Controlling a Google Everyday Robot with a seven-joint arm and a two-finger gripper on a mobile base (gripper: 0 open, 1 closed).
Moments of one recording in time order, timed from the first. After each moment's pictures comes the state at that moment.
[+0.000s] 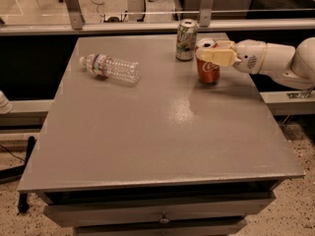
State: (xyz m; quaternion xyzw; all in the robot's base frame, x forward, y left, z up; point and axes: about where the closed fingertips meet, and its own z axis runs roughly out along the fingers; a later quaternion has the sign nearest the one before) arm 0.679 -0.152 0.909 -0.34 0.63 0.43 0.54
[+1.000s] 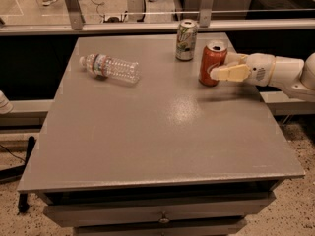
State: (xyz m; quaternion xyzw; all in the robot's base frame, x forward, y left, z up) arm 0.671 -0.184 0.873 -0.31 0.67 0.42 0.52
